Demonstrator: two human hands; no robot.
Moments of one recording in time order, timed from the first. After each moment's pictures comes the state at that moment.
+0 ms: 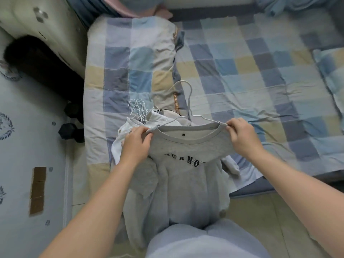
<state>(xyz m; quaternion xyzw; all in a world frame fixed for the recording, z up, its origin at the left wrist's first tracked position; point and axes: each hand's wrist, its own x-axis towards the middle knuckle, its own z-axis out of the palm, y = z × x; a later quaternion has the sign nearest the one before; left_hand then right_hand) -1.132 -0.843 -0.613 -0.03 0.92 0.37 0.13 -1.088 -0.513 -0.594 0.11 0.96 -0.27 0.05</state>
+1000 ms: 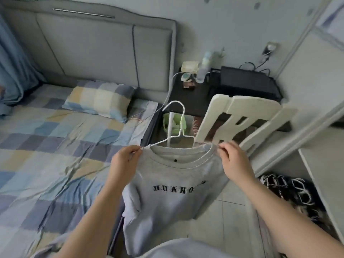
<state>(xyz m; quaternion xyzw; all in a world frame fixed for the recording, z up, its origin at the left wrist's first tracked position) -0.703 -0.256 -0.479 0.53 0.71 0.39 0.25 -0.370 -0.214 -0.451 0.61 0.73 -0.13 -0.28</state>
